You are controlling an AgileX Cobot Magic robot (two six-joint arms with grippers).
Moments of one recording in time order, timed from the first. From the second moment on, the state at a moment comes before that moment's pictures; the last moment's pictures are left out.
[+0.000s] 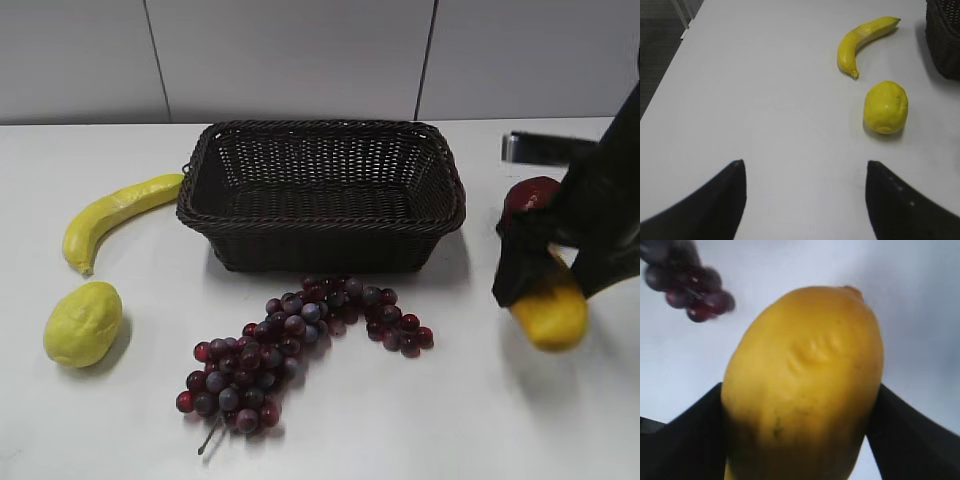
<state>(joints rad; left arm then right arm) 0.02 -0.01 -0.49 0.00 1.08 0.14 0.20 1.73 -1.09 0.27 1.01 -0.12</state>
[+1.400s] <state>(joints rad) 0.02 -0.01 -0.49 0.00 1.08 0.14 0.44 2.31 -1.77 0.21 0.77 -0.42</state>
